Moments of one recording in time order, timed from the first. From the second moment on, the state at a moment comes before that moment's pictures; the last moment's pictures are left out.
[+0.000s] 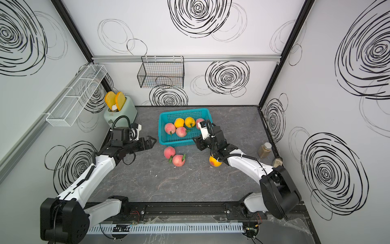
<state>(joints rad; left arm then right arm) -0.07 1.15 0.80 -0.42 0.37 -0.34 0.59 1.33 0.77 0.08 -0.15 0.16</state>
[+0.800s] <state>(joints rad) -0.19 1.29 0.84 -0.44 0.23 -0.34 0.59 0.93 0.48 -0.05 -0.12 0.30</state>
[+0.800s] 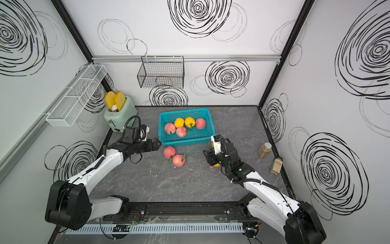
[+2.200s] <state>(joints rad) -0.15 1.53 1.07 -0.48 0.24 -0.28 0.37 1.03 0.62 -0.46 -0.13 0.49</state>
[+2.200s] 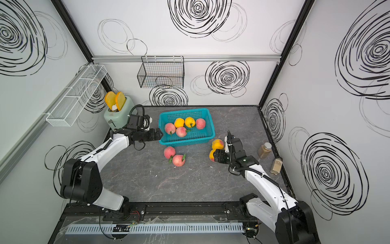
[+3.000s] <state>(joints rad) -0.10 1.53 1.02 -0.40 0.35 -0.30 0.36 1.28 0.76 -0.48 -0.13 0.43</state>
